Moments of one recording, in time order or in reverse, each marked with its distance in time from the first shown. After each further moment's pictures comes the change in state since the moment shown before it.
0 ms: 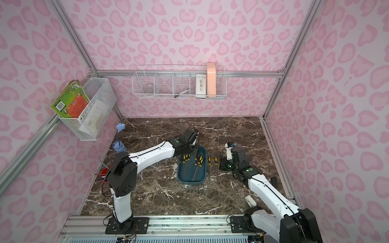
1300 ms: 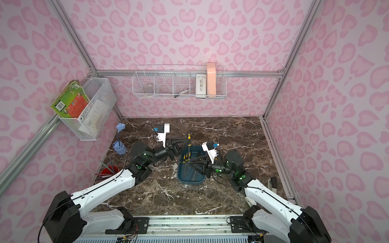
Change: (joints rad) left arm 0.079 -0.659 -0.716 1.226 0.645 -0.320; right arm 0.286 -0.018 -0.029 0.671 -0.551 0.136
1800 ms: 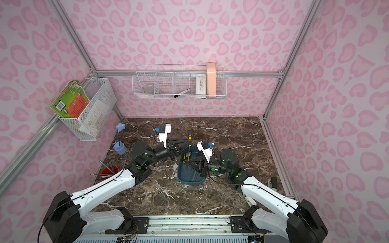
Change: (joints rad) left arm -0.003 -0.002 0.002 -0.028 -0.005 0.010; right arm 0.052 0.054 0.047 -0.011 0.012 -0.007
